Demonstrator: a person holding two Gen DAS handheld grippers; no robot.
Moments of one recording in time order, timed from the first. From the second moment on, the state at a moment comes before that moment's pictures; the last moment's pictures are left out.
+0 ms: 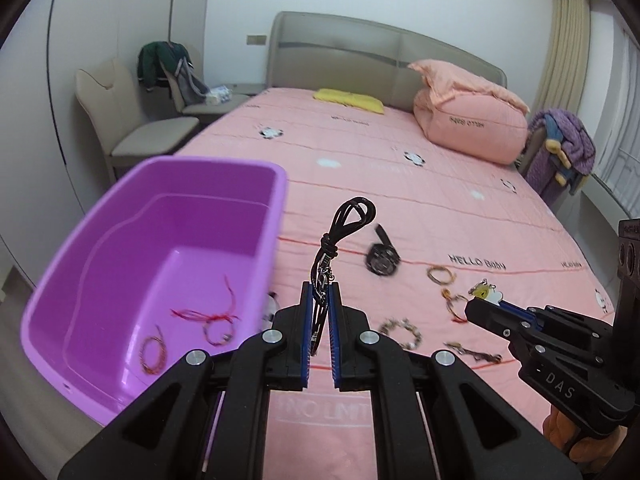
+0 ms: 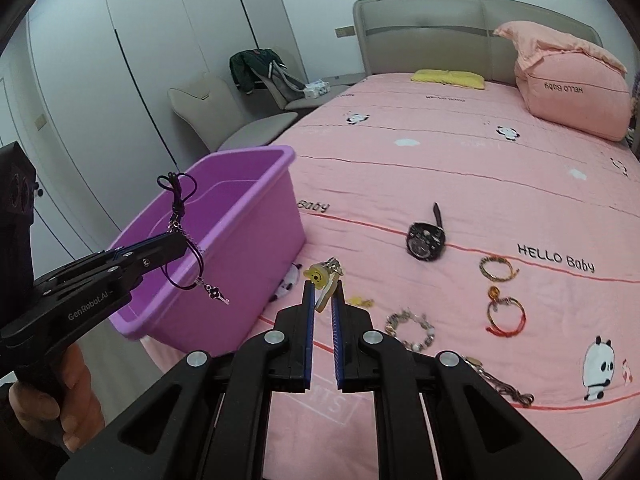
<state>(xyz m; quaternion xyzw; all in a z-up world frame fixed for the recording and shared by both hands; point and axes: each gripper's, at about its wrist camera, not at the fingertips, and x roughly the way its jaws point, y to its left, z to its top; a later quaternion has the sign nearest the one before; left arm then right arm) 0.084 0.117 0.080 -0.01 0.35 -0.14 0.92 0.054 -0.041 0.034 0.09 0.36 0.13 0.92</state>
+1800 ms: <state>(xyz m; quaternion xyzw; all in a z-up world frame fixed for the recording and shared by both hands) 0.130 0.263 0.026 -0.04 0.43 0.07 0.90 0.149 0.110 0.018 0.00 0.42 0.20 0.89</state>
